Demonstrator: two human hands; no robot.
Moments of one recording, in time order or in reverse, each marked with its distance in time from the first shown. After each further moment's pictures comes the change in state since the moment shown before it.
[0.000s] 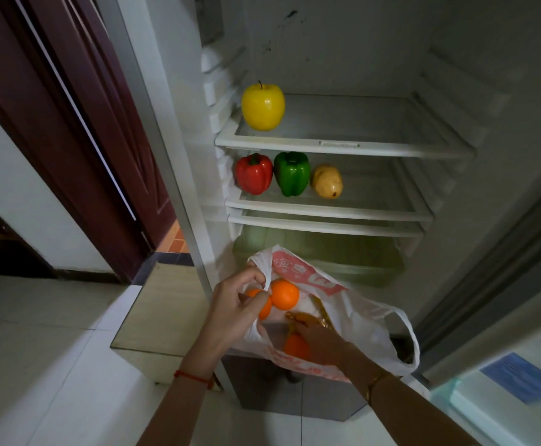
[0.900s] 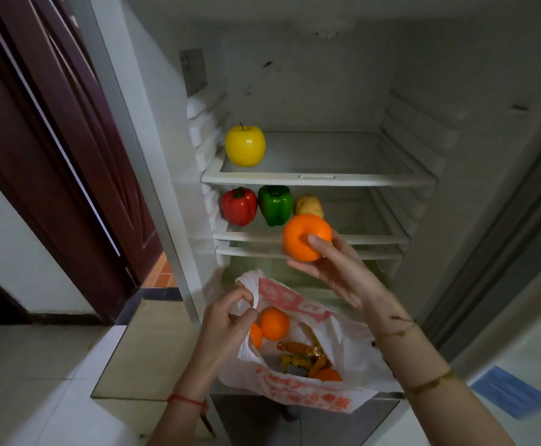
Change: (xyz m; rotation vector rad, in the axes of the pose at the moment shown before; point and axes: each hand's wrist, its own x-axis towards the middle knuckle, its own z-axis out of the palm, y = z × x) left_hand 0.014 0.005 -0.002 -0.082 0.021 -0.042; right_hand -0.070 -0.115 -0.228 1.641 0.316 -0.252
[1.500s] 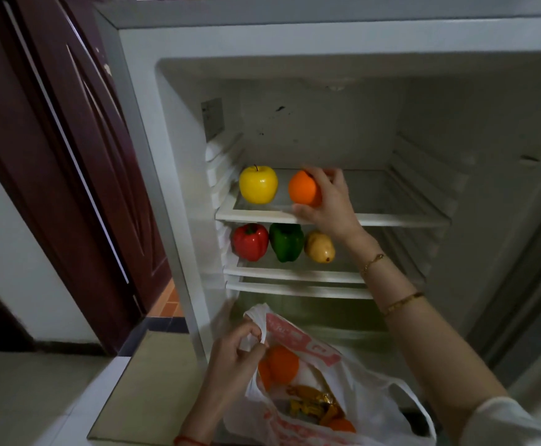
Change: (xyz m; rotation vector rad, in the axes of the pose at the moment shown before) left_hand 0.013 -0.002 0.001 0.000 0.032 -0.073; right_hand 0.122 -0.079 0.026 -1.344 0.227 -0.630
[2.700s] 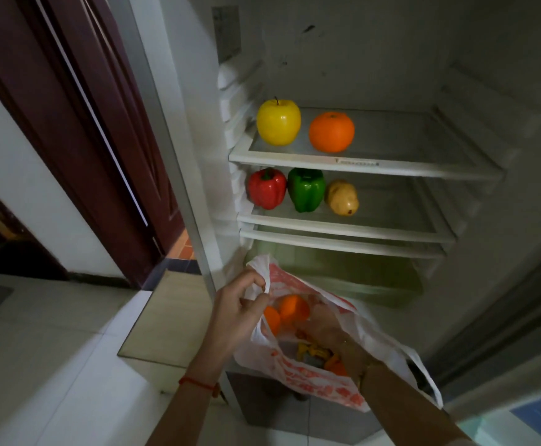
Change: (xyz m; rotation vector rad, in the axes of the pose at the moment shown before) left_hand -0.004 -0.007 -0.008 0.013 0.072 0.099; right_hand -0.250 0.124 0.165 0.281 -0.640 0.839
